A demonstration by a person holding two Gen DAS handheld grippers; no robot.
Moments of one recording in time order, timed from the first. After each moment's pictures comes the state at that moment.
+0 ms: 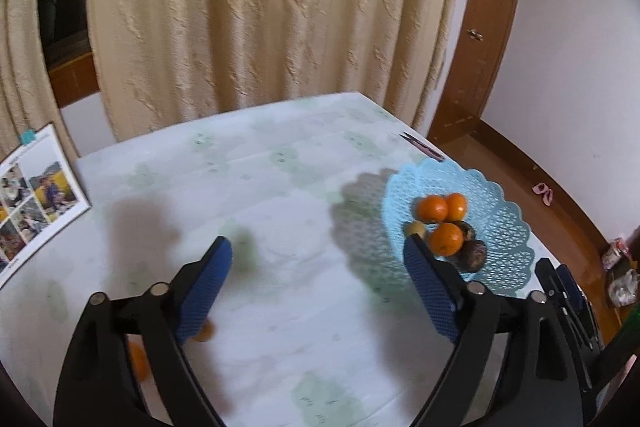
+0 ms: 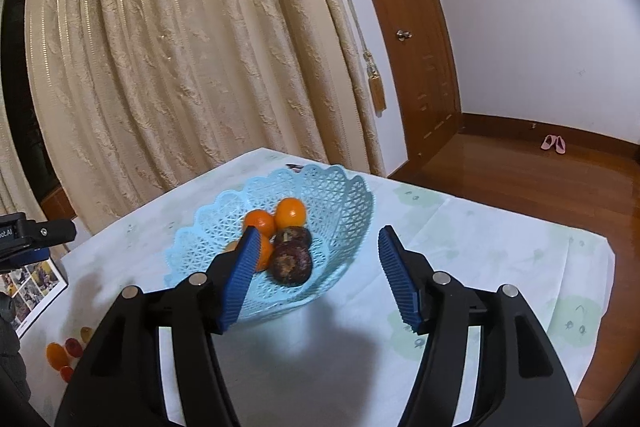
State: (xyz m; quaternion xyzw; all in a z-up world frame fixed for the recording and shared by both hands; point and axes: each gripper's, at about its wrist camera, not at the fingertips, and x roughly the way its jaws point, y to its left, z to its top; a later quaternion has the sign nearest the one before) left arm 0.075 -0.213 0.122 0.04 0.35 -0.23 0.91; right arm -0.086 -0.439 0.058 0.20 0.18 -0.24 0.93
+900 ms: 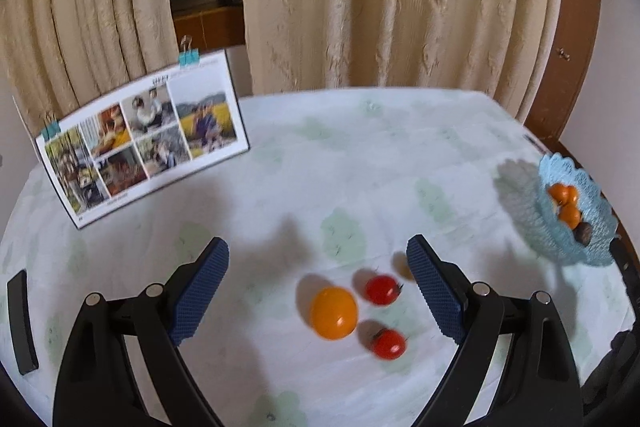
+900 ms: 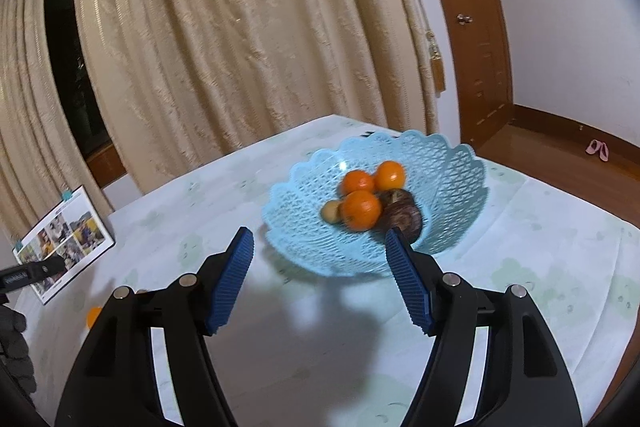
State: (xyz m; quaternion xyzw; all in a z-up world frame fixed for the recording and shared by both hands) left arm 0.075 -0.046 0.092 0.03 0.37 -0.08 0.92; right arm -0.057 -0.369 0.064 0.18 0.22 -0.14 0.95
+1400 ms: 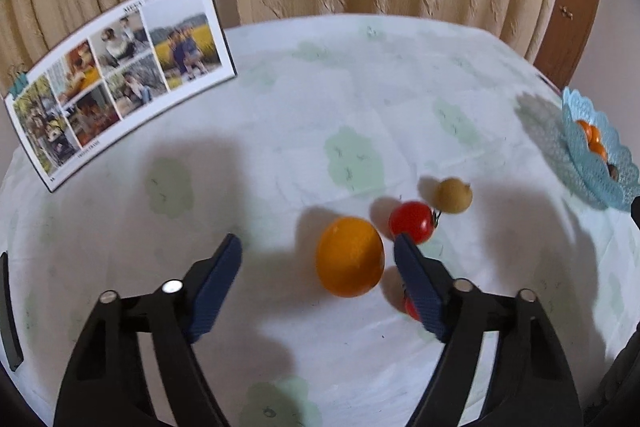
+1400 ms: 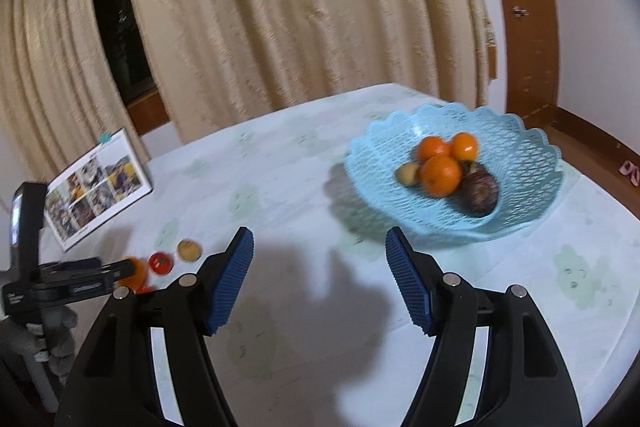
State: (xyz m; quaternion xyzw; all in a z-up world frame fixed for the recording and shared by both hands) left arm 0.082 -0.047 0.025 0.05 0.44 -0.09 0.89; right arm -0.040 -0.319 0.056 0.14 0.28 -0.05 0.95
